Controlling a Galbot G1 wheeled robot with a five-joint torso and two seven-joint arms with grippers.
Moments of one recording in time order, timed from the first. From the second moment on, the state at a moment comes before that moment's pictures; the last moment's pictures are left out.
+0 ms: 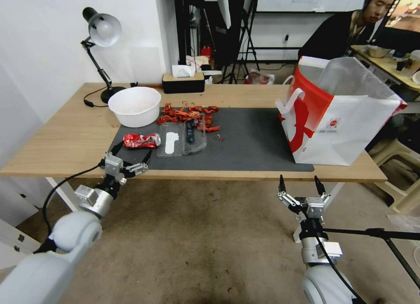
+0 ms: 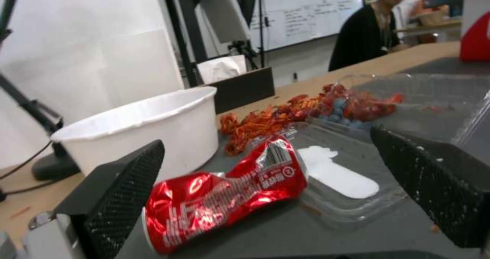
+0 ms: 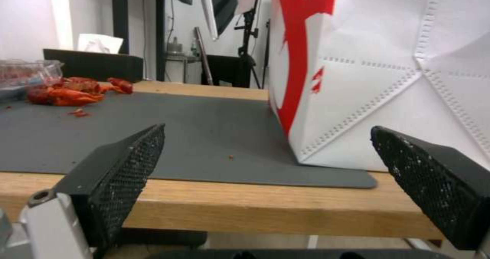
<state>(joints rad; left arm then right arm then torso) 1.23 -0.82 -0.41 -1.76 -0.56 -0.21 0.13 -1.55 1.21 0.40 1.92 0.13 0.34 0.32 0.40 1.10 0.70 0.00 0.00</state>
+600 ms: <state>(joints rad) 0.87 -0.64 -0.27 -1.46 -0.57 -0.17 0.65 -1.53 1.21 0.38 1.90 0.13 0.34 0.31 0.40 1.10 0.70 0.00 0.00</state>
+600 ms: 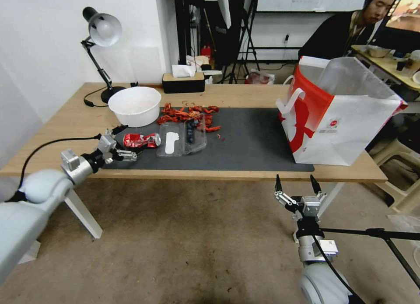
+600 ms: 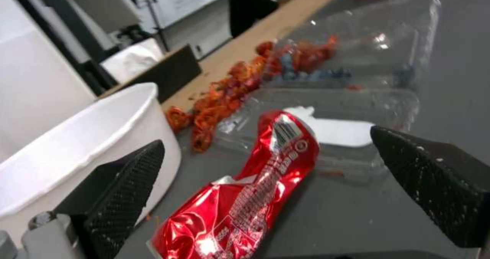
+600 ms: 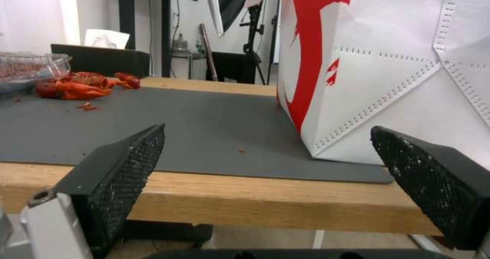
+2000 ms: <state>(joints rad) 0.36 -0.67 0.10 -1.09 -0.40 -0.14 0.98 -1.54 1.22 0.38 1.90 0.11 0.34 0.31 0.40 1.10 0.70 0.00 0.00</state>
